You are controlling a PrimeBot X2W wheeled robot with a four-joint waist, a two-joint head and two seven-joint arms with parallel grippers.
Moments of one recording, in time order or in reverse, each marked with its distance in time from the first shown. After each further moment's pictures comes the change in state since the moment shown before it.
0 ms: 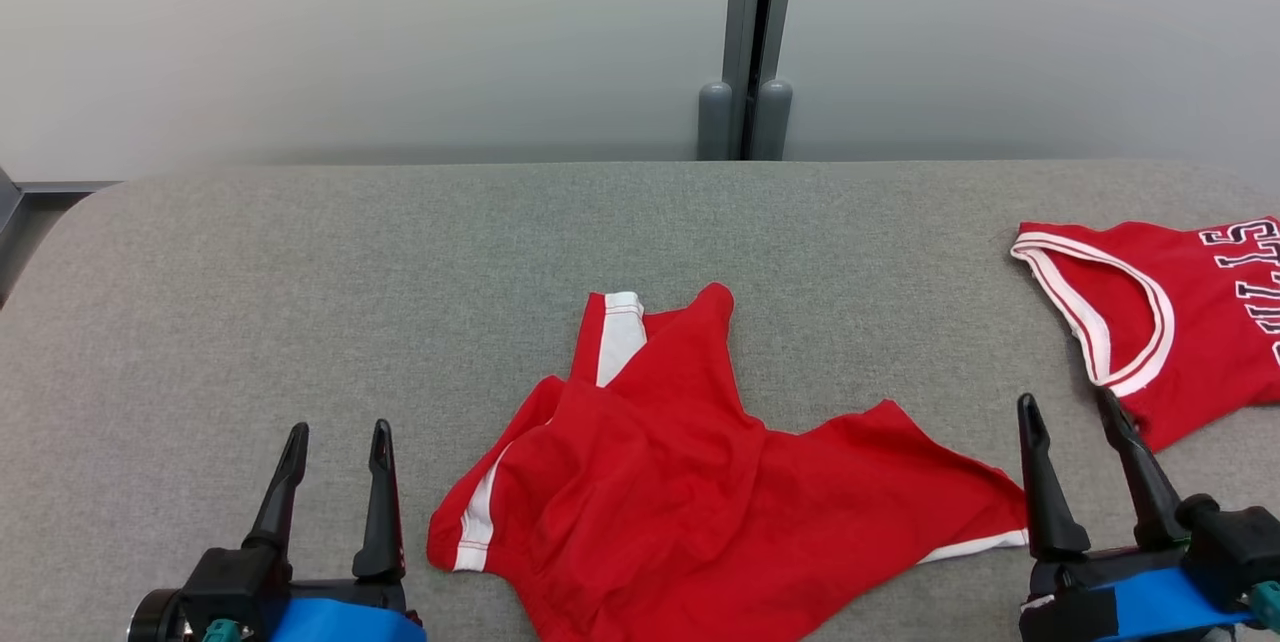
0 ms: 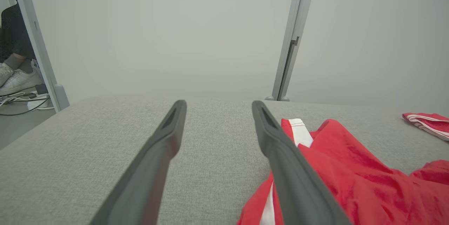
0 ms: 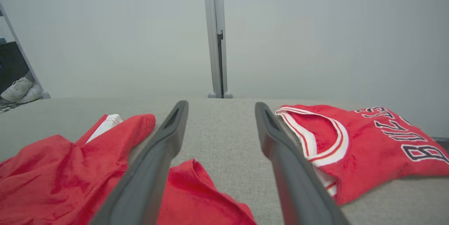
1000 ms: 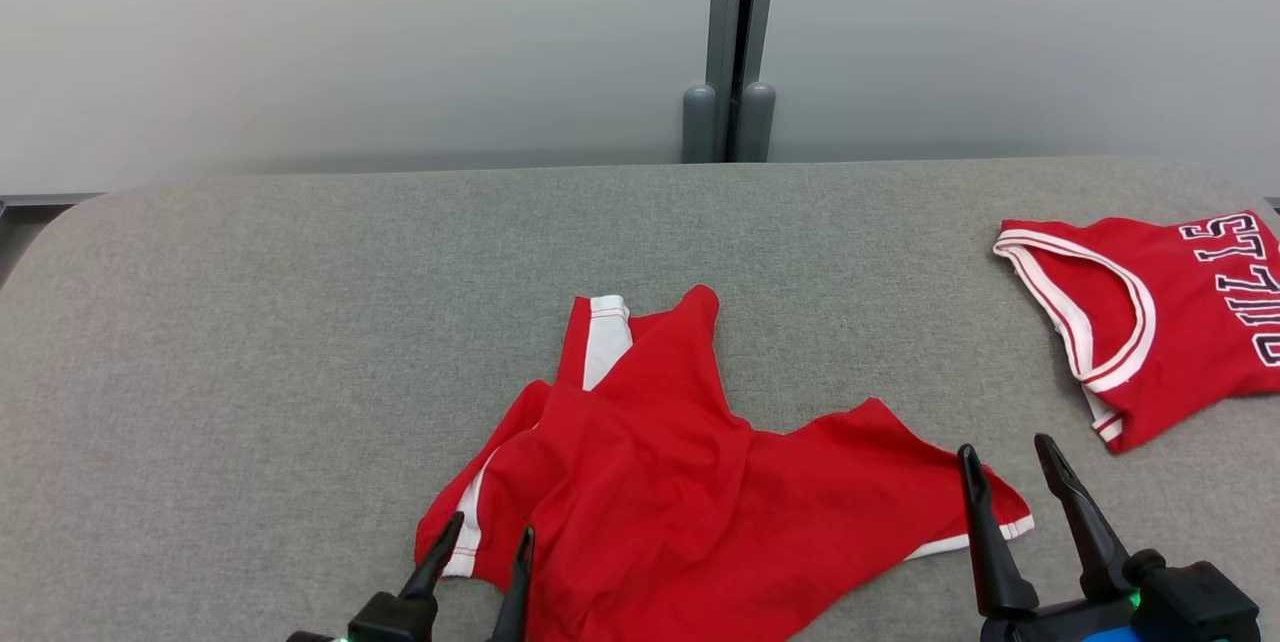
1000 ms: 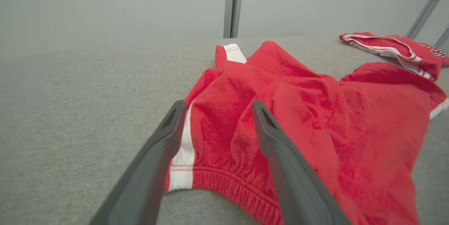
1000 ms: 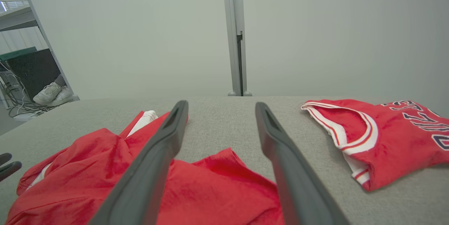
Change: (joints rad) left arm 0.014 0.015 -0.224 0.185 0.022 -0.015 0.000; right arm 0.109 0.058 0.079 -0.129 -0.013 0.000 -0.001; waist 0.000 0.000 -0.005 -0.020
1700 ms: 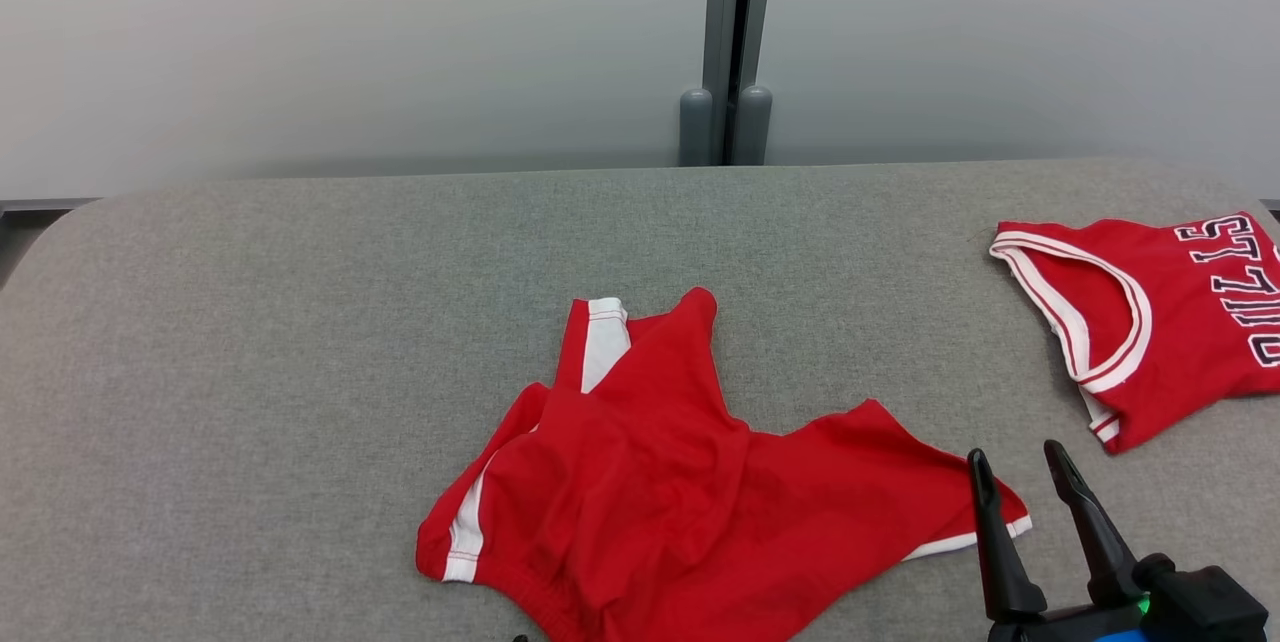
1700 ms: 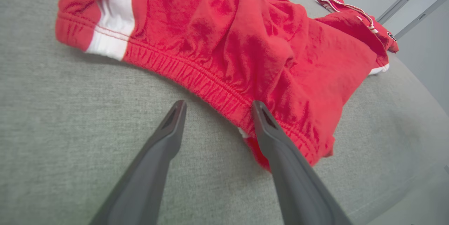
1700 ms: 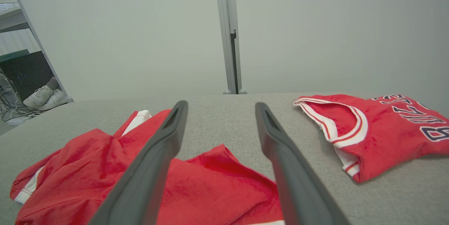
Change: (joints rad) left arm 0.072 0.051 -0.240 0.091 -0.374 0.000 0.029; right arm 0.007 0.000 -0.018 0.006 0.011 0.000 0.000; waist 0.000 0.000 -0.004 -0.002
